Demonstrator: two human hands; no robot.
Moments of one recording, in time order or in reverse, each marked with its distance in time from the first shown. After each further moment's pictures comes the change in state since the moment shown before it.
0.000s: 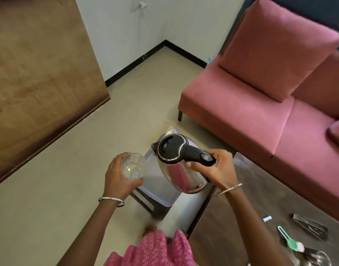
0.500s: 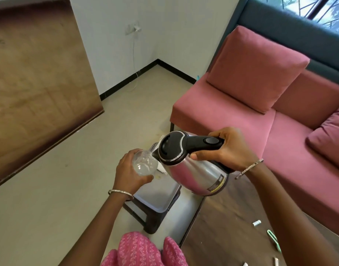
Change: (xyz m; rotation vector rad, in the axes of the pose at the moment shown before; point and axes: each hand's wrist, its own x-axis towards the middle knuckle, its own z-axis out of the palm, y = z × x) left_hand -0.005 0.051 0.012 -0.080 -0.072 0.100; right_hand -0.004 -0.085 -0.081 -0.229 -0.142 -0.117
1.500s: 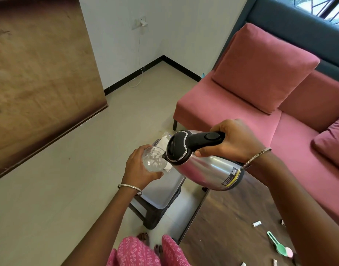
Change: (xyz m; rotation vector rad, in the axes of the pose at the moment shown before) left_hand 0.001 0.005 0.020 0.000 -0.011 0.023; right_hand 0.015 -0.006 -0.010 -0.400 -0.029 -0.082
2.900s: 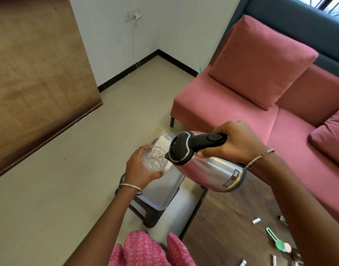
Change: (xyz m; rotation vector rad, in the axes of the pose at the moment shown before) left_hand 0.023 -0.011 0.010 -0.045 -0.046 -0.044; right_hand 0.016 0.009 0.002 -0.001 -0.061 0.064
